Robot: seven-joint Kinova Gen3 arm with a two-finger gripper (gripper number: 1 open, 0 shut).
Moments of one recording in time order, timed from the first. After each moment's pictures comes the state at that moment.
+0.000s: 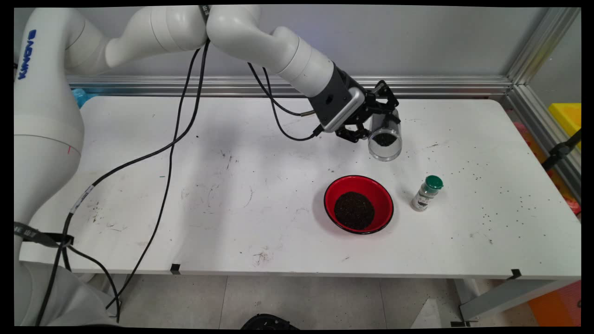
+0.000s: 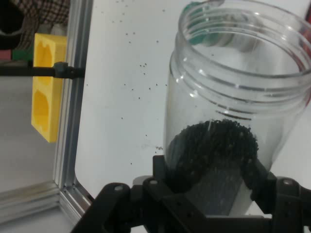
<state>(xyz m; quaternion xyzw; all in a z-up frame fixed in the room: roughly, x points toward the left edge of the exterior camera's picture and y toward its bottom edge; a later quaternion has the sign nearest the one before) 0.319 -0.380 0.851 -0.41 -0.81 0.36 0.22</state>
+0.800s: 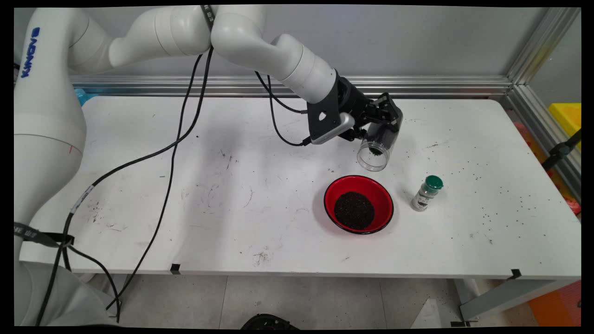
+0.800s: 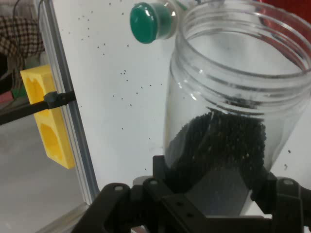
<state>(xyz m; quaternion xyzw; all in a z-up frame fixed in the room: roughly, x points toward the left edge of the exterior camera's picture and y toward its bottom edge) 0.311 -0.375 0.843 -0.53 -0.74 0.38 0.14</state>
